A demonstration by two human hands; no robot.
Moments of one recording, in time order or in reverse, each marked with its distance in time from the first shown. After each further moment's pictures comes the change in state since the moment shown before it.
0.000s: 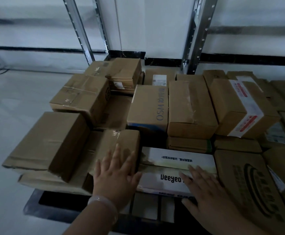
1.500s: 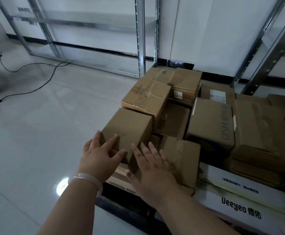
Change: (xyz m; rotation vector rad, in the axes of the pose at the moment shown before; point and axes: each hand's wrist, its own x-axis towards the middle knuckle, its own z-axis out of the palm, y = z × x) left_hand -0.003 -0.196 -0.082 -0.308 0.075 -0.415; right_hand 0.118 -0.273 -0.033 0.220 0.155 -0.411
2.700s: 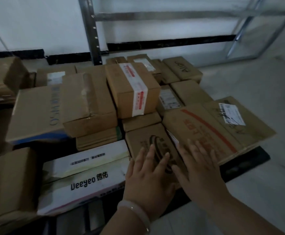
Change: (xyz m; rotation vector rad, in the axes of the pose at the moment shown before) left_hand -0.222 0.343 0.240 0.137 -0.427 1.140; right_hand -0.372 0.260 -0.073 -0.171 0.305 1.033
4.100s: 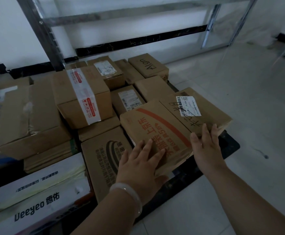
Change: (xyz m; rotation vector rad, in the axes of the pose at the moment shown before) left_hand 0.080 0.081 0.016 0.200 -0.161 0.129; right_hand 0.048 0.153 -0.006 0.634 0.133 0.500
